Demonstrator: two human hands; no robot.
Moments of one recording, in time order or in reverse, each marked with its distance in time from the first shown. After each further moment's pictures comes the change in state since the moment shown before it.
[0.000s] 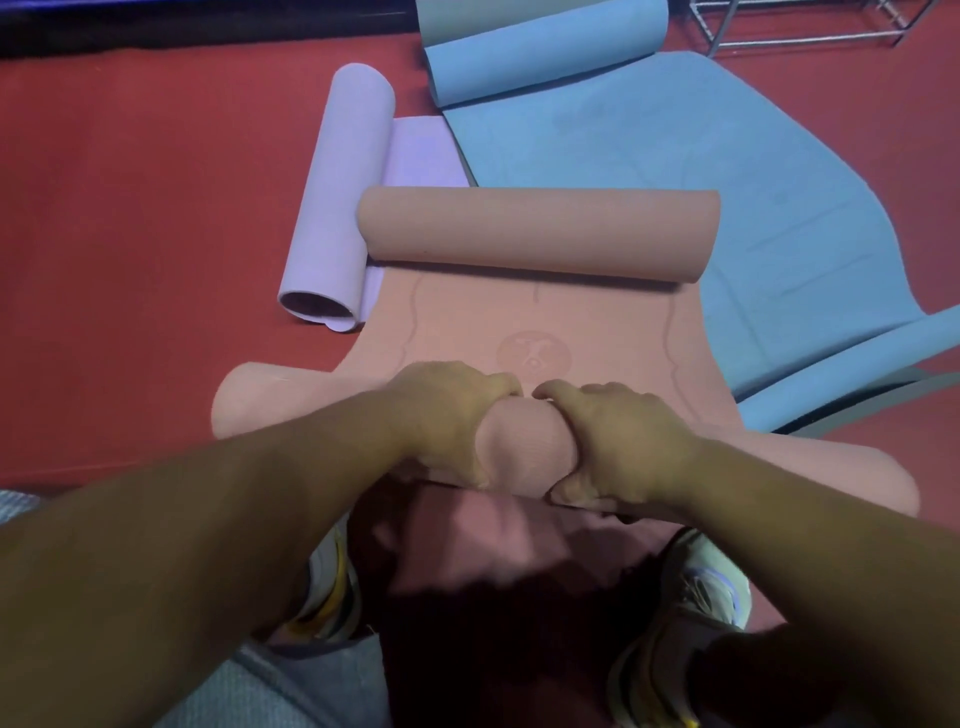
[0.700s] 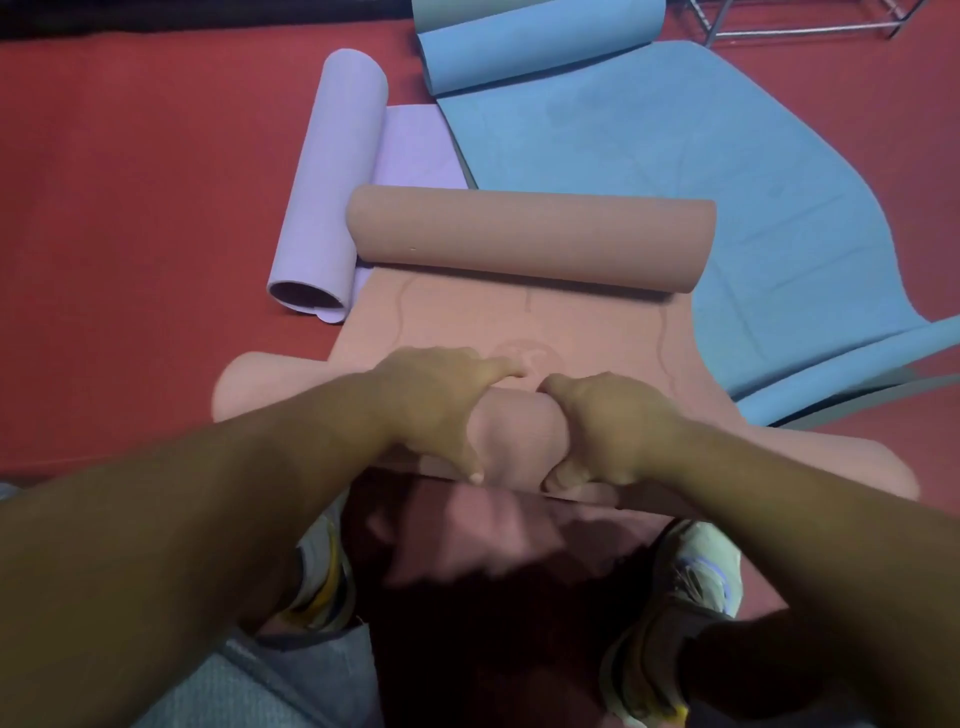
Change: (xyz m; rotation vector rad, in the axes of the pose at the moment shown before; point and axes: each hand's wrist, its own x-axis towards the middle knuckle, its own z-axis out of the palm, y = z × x) left_hand -0.002 -0.006 -0.002 -0.005 -0.041 0.015; right_hand 0.009 0.001 -0.001 0.034 -0.084 0.029
